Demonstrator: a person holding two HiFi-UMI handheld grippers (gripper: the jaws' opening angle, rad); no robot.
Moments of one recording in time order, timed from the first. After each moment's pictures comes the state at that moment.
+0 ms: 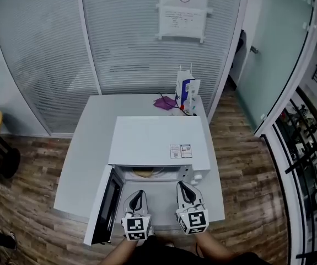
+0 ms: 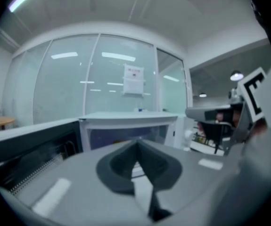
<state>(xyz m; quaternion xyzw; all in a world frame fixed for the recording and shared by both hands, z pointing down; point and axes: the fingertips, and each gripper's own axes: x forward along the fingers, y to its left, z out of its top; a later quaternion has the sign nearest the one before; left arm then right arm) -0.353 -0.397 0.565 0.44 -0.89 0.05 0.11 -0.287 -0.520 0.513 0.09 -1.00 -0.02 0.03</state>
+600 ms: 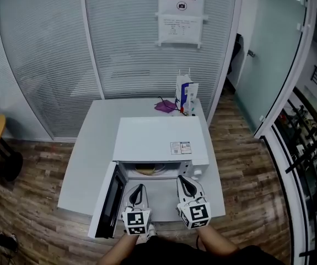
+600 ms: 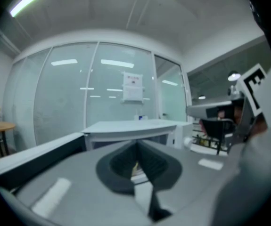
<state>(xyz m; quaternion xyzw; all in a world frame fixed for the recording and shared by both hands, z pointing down) -0.350 -0.383 0.530 0.44 -0.90 0.04 0.07 -0.280 -0.501 0.473 0.07 -1.00 -0.04 0.01</state>
